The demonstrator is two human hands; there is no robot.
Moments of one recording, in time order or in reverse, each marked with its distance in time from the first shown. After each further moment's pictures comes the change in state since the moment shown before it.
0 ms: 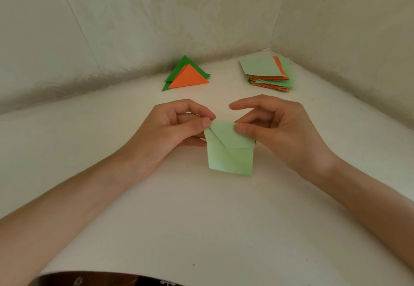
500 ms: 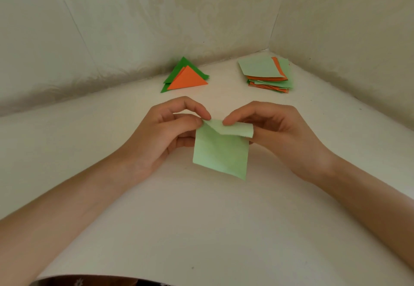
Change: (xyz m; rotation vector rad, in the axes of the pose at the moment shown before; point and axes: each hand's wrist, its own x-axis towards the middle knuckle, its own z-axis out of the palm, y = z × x) left_hand -0.002 0.004 -0.001 -0.063 -0.019 -0.021; right_hand 0.000 0.004 -0.002 0.108 -0.174 -0.080
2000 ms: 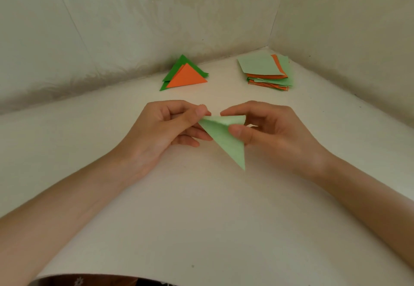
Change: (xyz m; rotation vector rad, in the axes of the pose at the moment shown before) left_hand 0.002 0.000 0.000 0.057 0.075 -0.029; right_hand 0.002 0.004 -0.001 -0.197 0.028 0.053
